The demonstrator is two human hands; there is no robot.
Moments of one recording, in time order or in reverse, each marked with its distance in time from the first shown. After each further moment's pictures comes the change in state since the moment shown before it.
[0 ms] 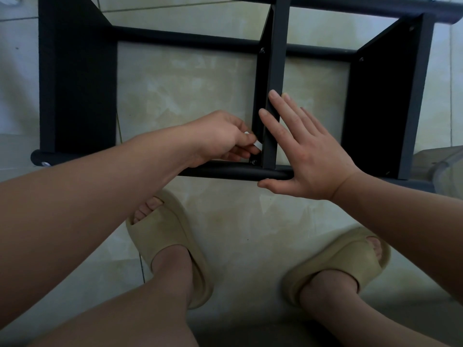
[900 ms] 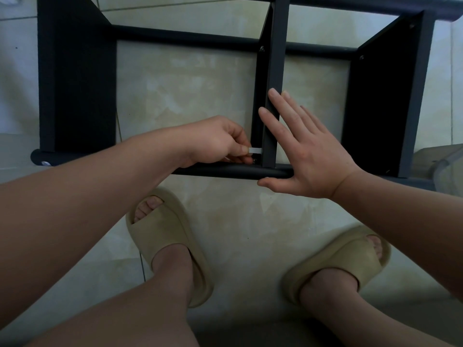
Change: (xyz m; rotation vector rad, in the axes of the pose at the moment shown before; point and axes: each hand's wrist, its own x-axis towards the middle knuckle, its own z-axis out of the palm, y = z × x) left_hand -0.006 -0.006 -0.008 0.278 -0.080 0.044; right_hand 0.000 0.001 0.001 -0.009 -0.008 -0.002
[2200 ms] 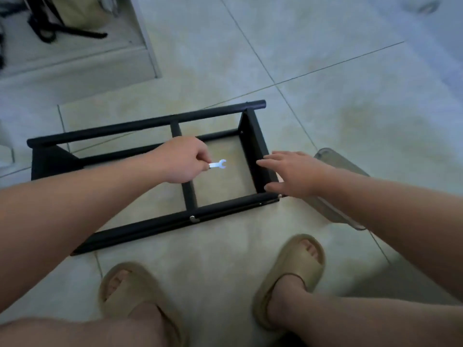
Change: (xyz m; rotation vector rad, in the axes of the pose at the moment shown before) left_hand -0.059 0.157 0.052 0.968 0.276 0.362; right_hand -0.126 0.049 -0.138 -0.065 -0.311 0.501
